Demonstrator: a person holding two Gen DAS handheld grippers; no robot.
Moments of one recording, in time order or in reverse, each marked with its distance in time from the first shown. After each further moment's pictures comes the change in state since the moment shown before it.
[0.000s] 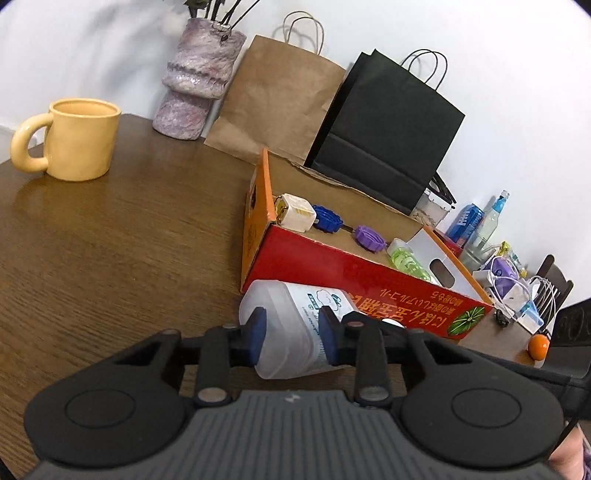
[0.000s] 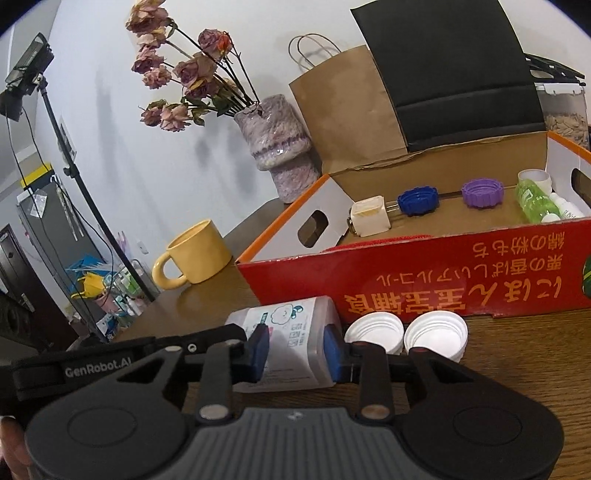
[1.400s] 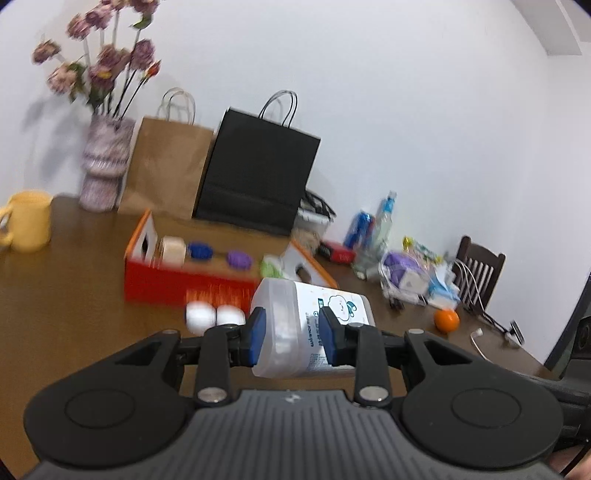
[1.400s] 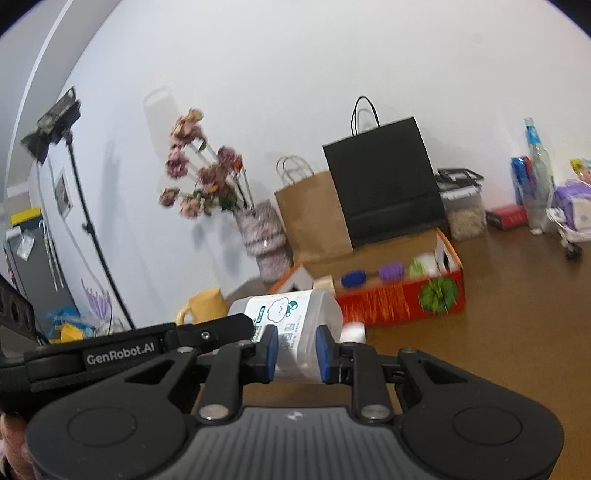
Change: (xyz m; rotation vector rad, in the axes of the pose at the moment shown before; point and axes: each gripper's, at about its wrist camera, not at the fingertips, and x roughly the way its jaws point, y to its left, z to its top) left arm -0.125 -0.140 -0.045 0.207 -0.163 -0.157; right arm -0.229 0.050 -0.047 -0.038 -0.299 -0.136
